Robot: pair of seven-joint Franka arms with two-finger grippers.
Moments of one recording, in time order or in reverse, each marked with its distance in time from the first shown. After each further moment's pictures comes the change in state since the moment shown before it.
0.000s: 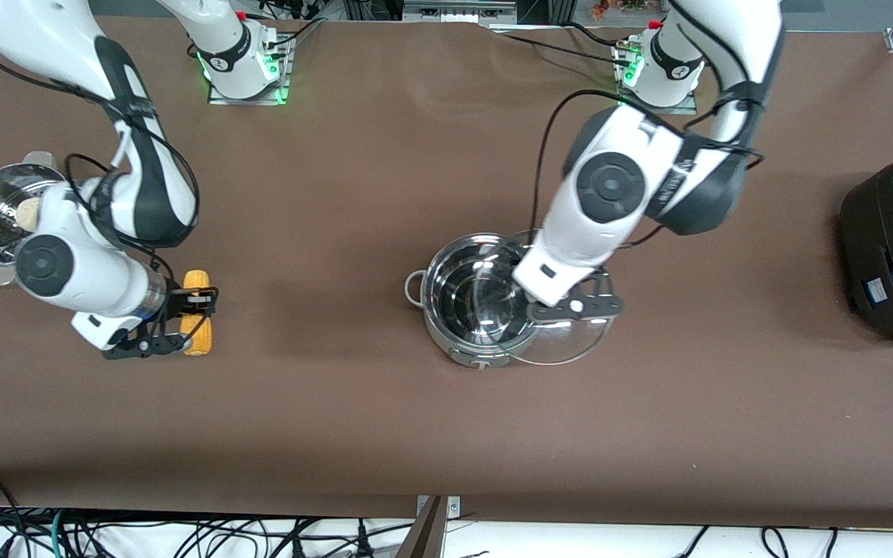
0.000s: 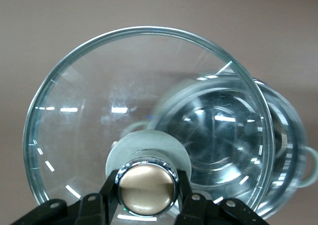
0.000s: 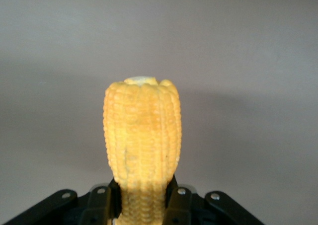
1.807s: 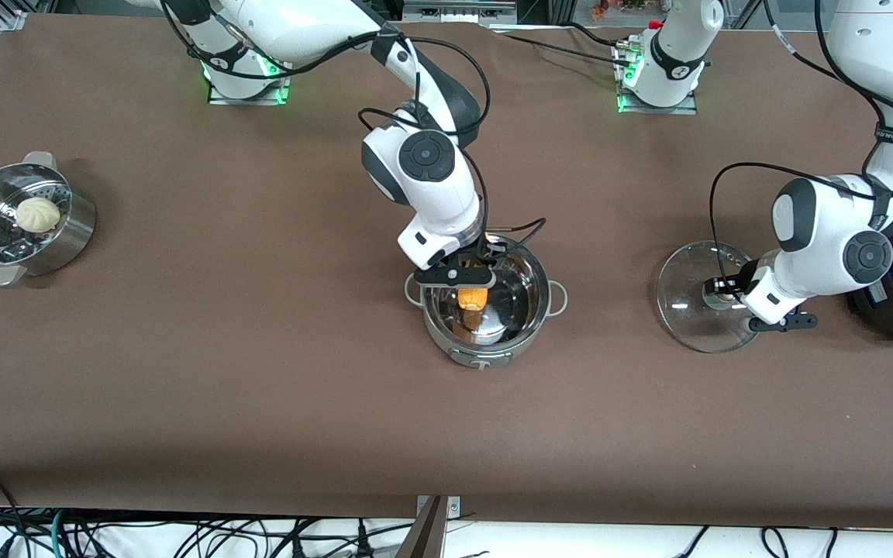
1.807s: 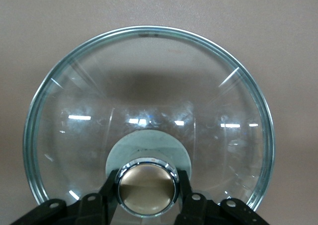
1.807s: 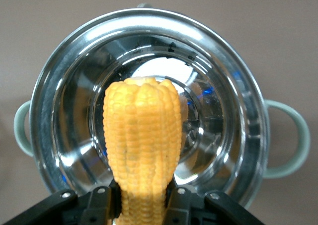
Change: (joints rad) left arm 0.556 -0.112 -0.003 -0.708 0.001 0.477 0.544; right arm 0.649 0.332 0.013 0.380 0.070 0.262 0.860
